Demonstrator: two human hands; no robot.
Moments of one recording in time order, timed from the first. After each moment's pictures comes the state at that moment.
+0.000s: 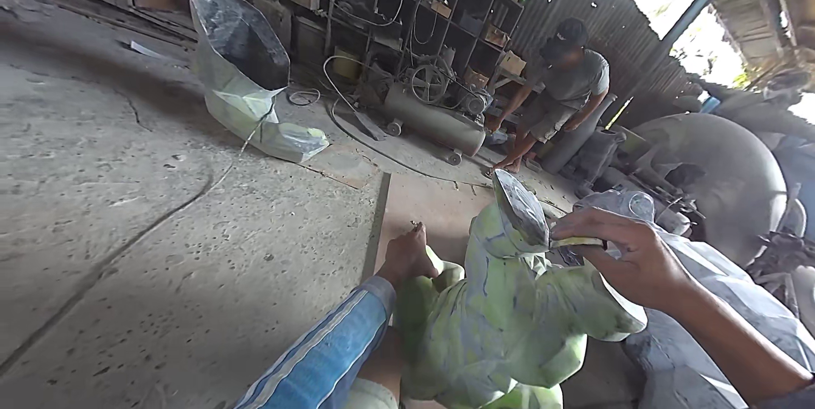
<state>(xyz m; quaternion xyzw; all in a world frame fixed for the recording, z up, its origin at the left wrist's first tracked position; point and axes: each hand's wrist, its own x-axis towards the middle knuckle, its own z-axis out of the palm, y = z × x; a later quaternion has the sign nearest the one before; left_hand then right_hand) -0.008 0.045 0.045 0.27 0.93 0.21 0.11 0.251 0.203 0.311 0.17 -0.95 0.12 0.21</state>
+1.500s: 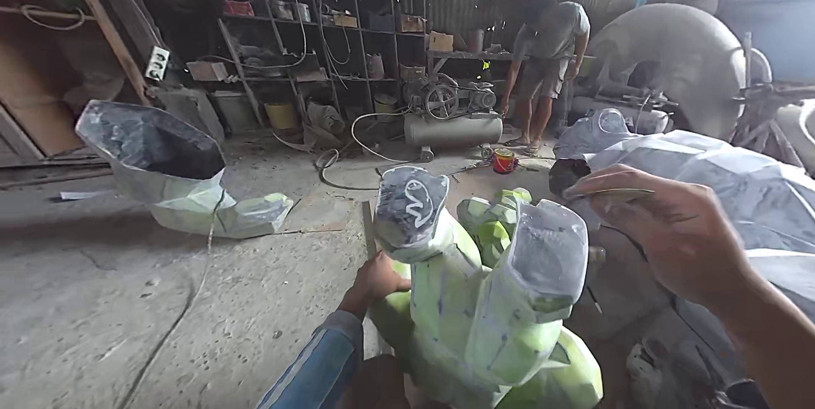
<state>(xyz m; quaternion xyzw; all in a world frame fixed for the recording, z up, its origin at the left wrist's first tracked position) -0.030 0.026 0.046 0.34 0.92 0.14 0.14 0.350 0.193 0.298 0.08 -0.87 0.25 0.41</state>
